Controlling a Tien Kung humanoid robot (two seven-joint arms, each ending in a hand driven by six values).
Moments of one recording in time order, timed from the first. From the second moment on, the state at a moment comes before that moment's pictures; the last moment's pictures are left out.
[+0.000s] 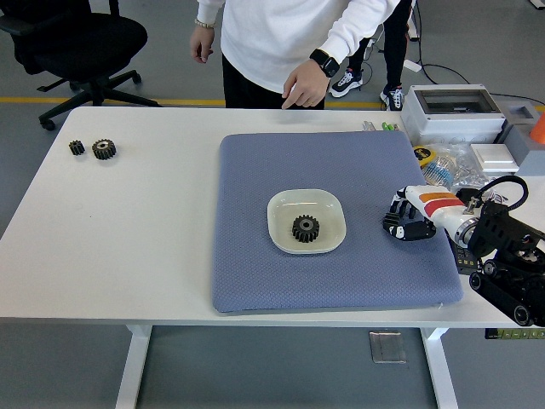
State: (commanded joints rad) left arm -0.14 0.00 -1.22 -0.18 0.96 0.28 0.15; right arm 0.85 -0.30 0.27 0.62 -1.53 -0.33 0.16
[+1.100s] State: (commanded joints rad) left arm -0.13 0.01 -1.24 -0.18 0.99 0.28 0.16; right arm 0.88 -0.28 0.34 0.83 -1.58 -0.35 0.15
